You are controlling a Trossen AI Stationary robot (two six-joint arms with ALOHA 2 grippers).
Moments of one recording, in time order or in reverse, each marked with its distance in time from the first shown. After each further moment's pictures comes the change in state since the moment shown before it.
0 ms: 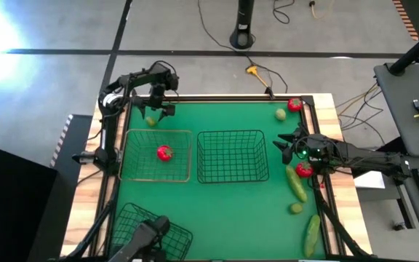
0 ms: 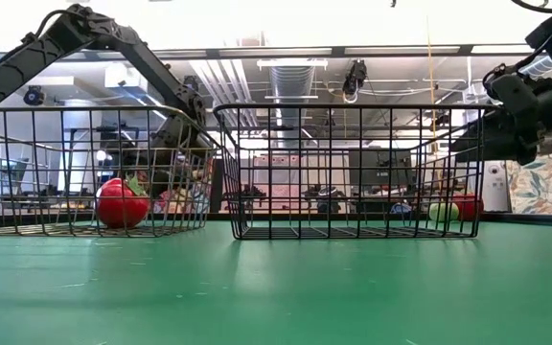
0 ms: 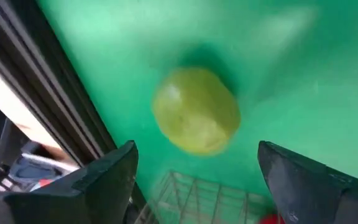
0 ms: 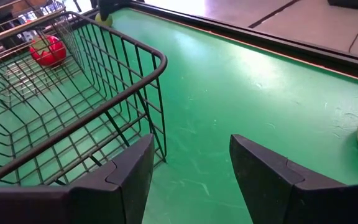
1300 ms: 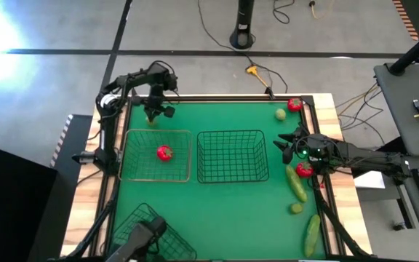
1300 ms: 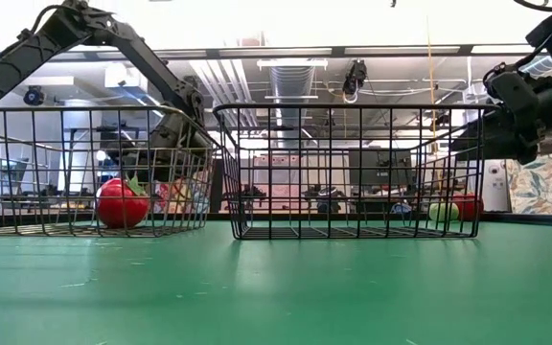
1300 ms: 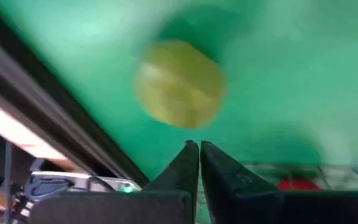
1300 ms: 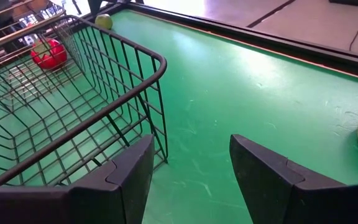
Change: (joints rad) left arm 0.010 -0.034 -0.027 -0.007 0.039 0.188; right arm 0.000 0.000 0.010 -0.008 0.000 0.019
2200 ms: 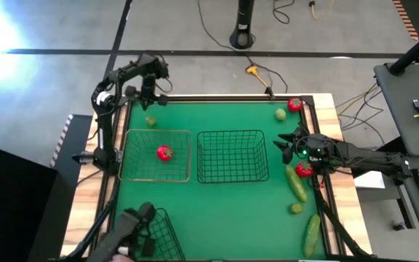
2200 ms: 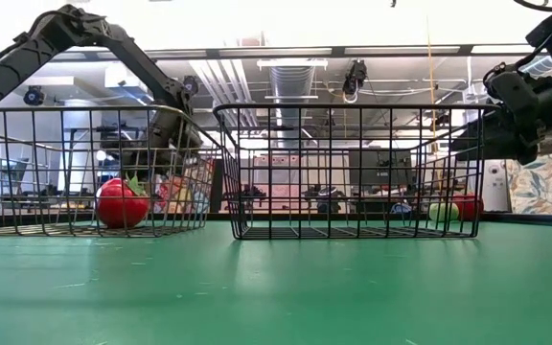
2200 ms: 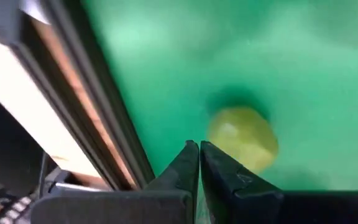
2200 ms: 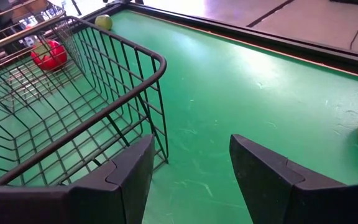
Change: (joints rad) left arm 0.120 0.002 0.113 0.000 -0.111 -0.022; right arm 0.000 0.000 0.000 0.000 0.000 0.008
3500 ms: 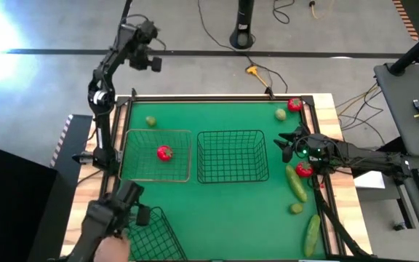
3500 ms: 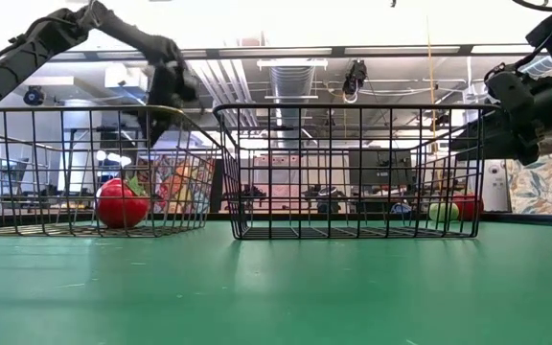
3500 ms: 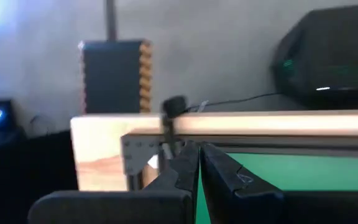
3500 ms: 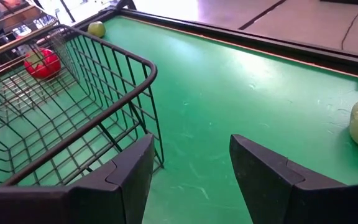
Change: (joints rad) left arm 0.062 -0.003 0.544 0.021 -0.221 0.122; right arm 0.000 0.000 -0.001 0.007 0.030 0.027
